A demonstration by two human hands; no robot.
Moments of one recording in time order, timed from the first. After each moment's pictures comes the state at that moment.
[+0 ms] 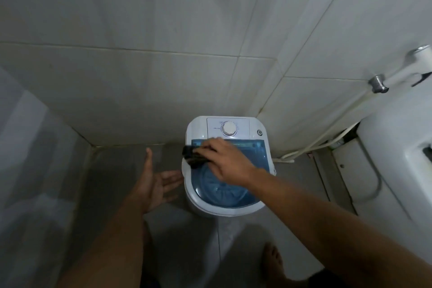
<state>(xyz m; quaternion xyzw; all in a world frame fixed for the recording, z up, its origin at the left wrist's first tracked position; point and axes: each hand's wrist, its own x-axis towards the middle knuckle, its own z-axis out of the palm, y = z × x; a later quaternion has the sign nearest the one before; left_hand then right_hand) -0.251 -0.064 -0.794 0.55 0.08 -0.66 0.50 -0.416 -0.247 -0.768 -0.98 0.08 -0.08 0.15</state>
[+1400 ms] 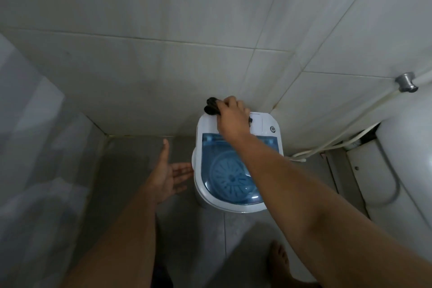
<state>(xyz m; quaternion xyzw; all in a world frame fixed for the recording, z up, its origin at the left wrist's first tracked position) -0.258 -0.068 -0.797 0.61 0.06 -0.63 0.48 -0.330 -0.290 -0.770 -0.91 0.38 -0.10 0.12</state>
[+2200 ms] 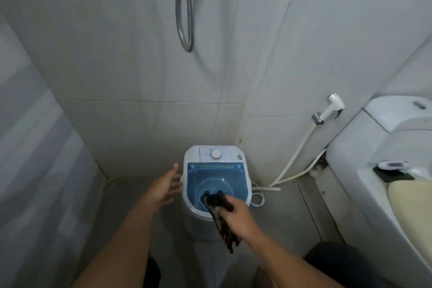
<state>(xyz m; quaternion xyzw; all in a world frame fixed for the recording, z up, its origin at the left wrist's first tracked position) -0.314 -0.037 -0.658 0.71 -0.08 -0.52 0.47 -0.544 -0.122 -0.686 -0.74 0.41 -0.11 0.52</state>
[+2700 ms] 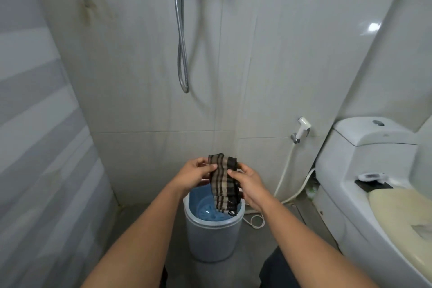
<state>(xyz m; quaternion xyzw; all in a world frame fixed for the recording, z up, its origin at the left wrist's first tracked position) -0.420 -0.027 -0.509 0.63 -0.32 -0.45 0.54 -0.583 -0.127 -0.535 -0.56 0.35 -0.26 0.70</state>
